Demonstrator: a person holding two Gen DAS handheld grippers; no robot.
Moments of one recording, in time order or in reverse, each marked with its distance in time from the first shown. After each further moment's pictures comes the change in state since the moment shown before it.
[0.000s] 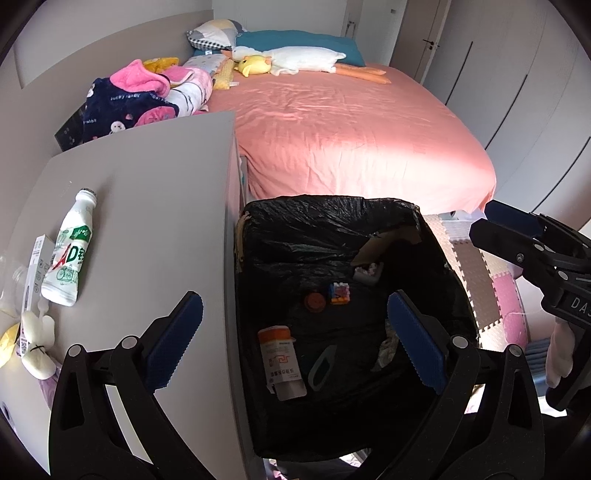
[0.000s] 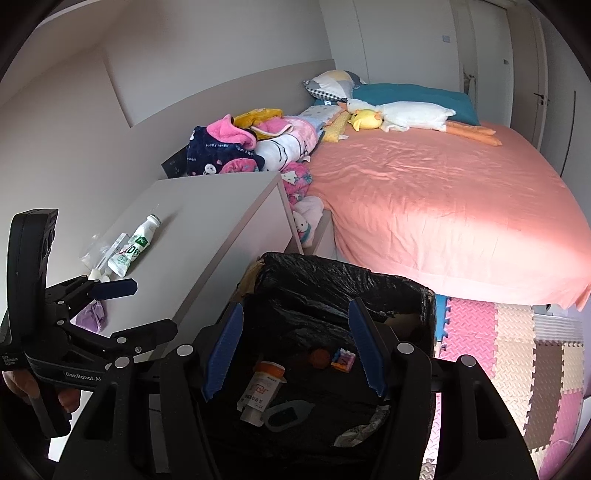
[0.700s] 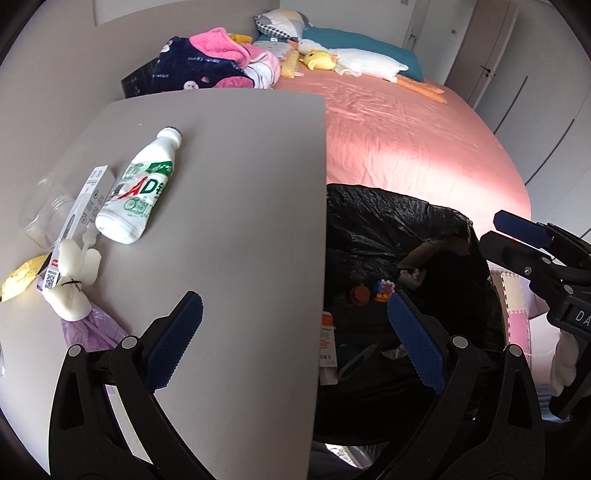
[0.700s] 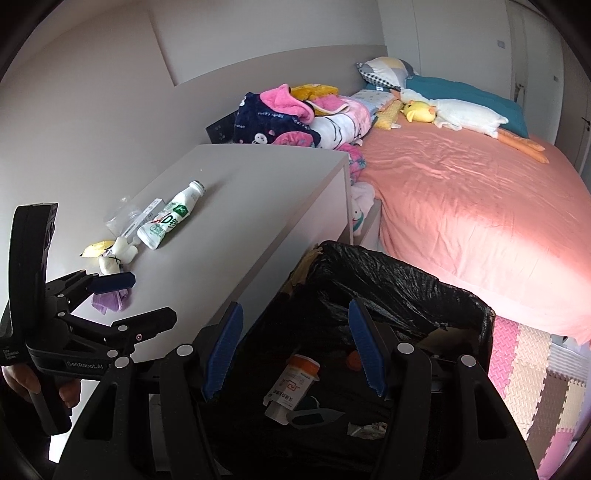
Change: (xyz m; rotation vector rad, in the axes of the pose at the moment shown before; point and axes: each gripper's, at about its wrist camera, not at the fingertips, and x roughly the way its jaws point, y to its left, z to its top) left arm -0.014 0.068 -0.035 -0.198 0.003 0.116; right arm 0.045 0.067 0.011 -0.140 0.091 0.113
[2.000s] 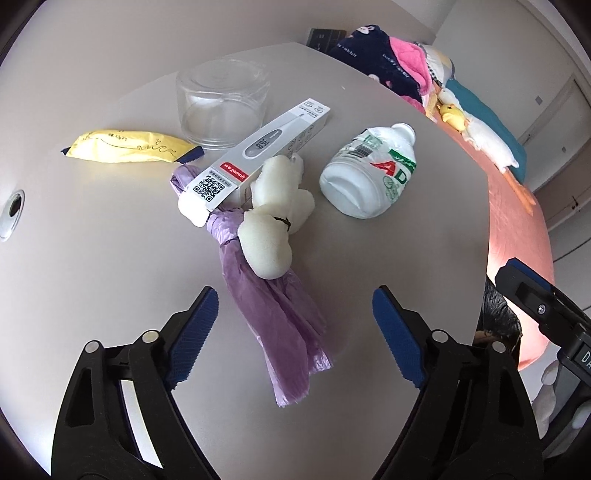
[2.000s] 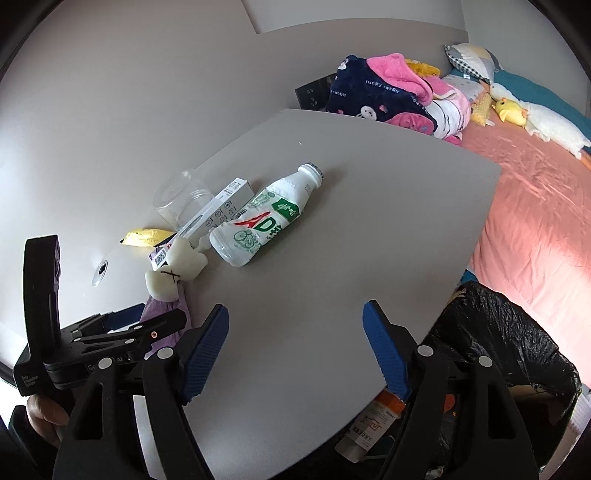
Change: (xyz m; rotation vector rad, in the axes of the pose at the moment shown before) left arm -0.008 0.158 -0.045 -0.549 -0.011 0.140; right arm 0.108 0.120 0.060 -0.119 0.122 0.206
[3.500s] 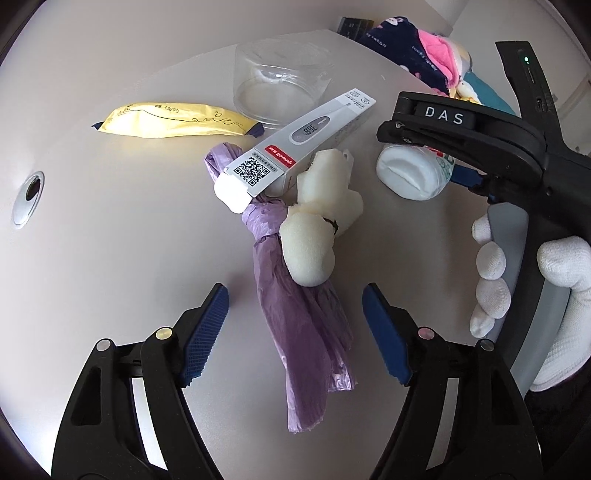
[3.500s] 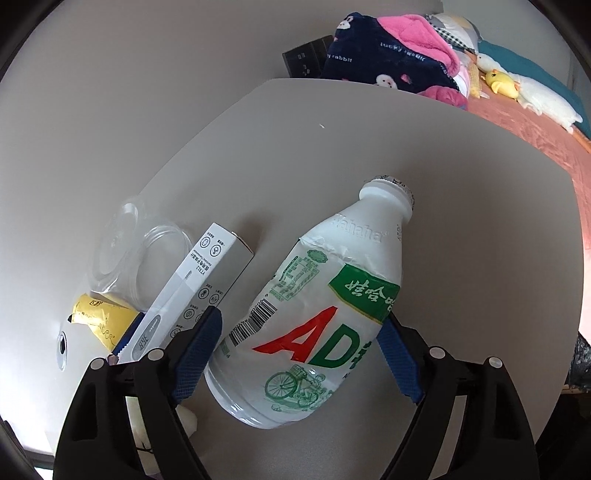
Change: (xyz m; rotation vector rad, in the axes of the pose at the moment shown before) left arm -0.003 0.042 -0.007 0.000 0.046 0.054; right arm 0.134 0.057 0.066 0.118 0.090 -0.118
